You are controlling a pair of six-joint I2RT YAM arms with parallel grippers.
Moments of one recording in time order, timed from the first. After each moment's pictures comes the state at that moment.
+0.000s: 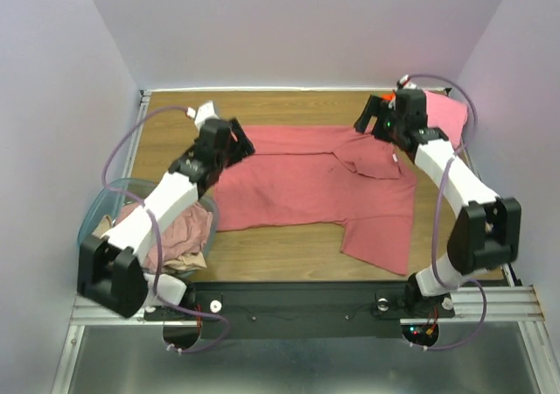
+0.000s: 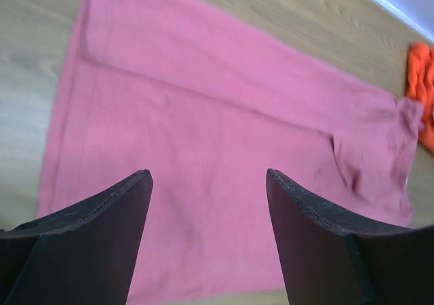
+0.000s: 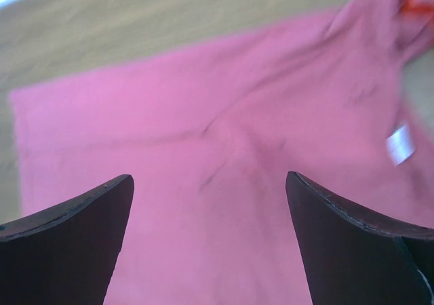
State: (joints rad) left arm -0.40 1.37 1.11 -0.31 -0.24 -0.71; right arm 0.13 1.63 1.36 -0.28 -0.02 0.43
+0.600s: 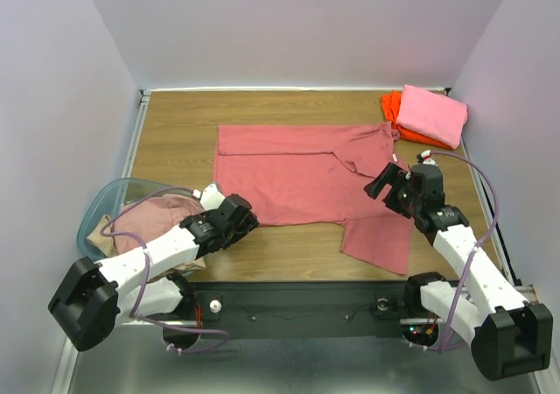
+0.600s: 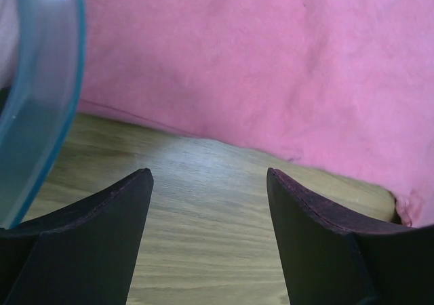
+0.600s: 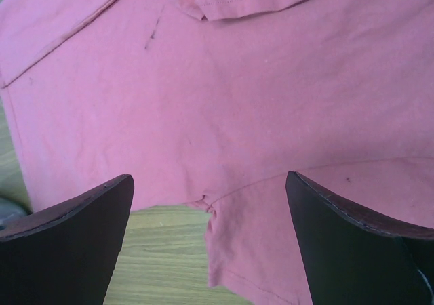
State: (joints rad) left arm -0.76 1.05 0.51 -0.43 -0.36 -1.24; right arm 0.16 0.90 0.59 -0.33 -0.05 0.67
